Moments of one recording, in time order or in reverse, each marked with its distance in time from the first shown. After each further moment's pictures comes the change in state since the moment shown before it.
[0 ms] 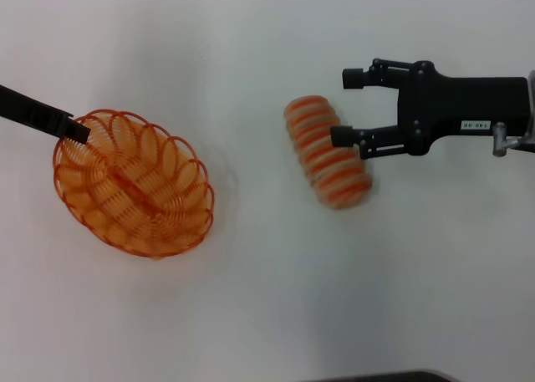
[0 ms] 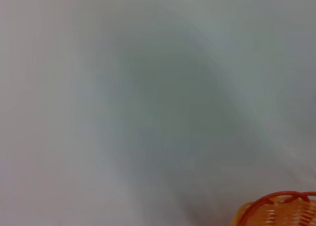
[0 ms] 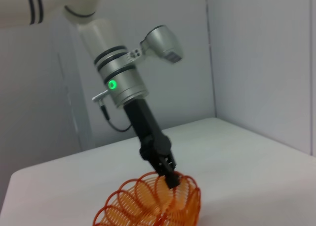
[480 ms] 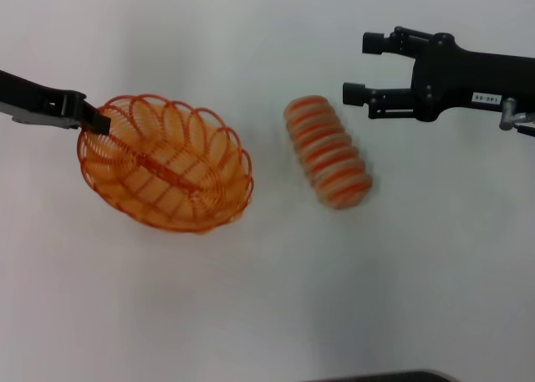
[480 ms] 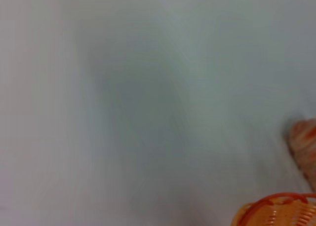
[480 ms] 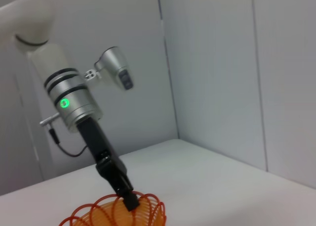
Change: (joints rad) left arm -0.002 0.004 -0.087 0.003 -0.093 0.093 -0.164; right arm -0.003 0.008 0.097 0.014 0.030 0.042 0.012
